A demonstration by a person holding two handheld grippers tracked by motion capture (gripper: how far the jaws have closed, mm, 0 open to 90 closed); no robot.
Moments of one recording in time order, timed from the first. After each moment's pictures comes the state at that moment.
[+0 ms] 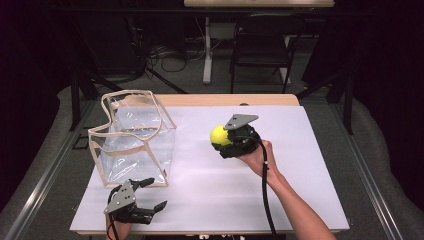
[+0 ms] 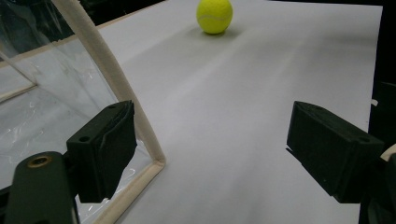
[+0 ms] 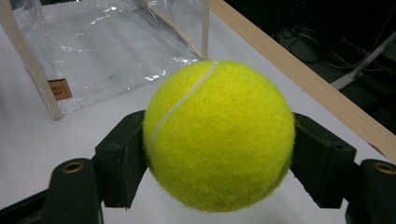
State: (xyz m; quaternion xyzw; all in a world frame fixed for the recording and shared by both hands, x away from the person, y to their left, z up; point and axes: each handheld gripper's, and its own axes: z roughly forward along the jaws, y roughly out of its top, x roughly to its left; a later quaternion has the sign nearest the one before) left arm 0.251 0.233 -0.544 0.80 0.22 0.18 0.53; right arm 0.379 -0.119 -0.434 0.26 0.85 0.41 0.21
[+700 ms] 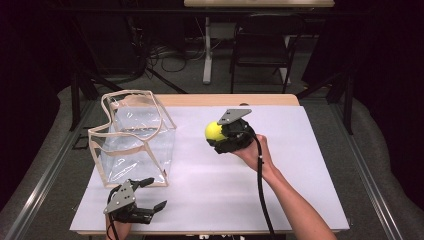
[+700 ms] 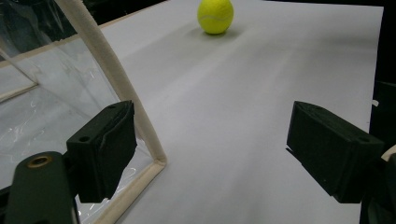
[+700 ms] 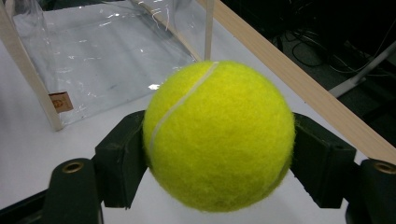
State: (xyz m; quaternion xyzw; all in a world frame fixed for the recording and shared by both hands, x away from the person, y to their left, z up) left arm 0.251 0.233 -0.545 0.80 0.22 0.18 0.53; right arm 0.389 -0.105 -0.424 0.25 0.85 0.41 0.21
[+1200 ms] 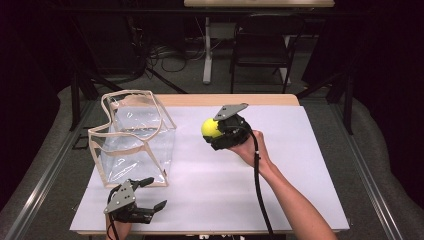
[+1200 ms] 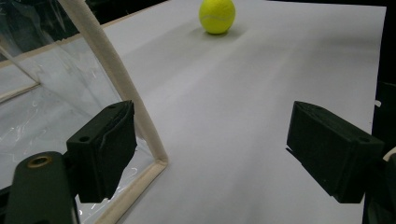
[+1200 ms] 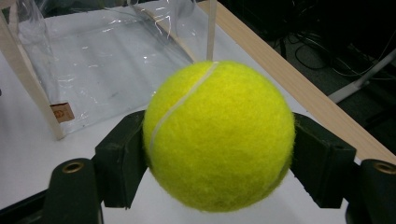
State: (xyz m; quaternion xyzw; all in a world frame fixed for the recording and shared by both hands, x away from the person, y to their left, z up) left arm 0.251 0.233 -0.545 0.80 0.22 0.18 0.52; right arm 0.396 -0.096 -0.416 0.24 0.86 0.41 0.21
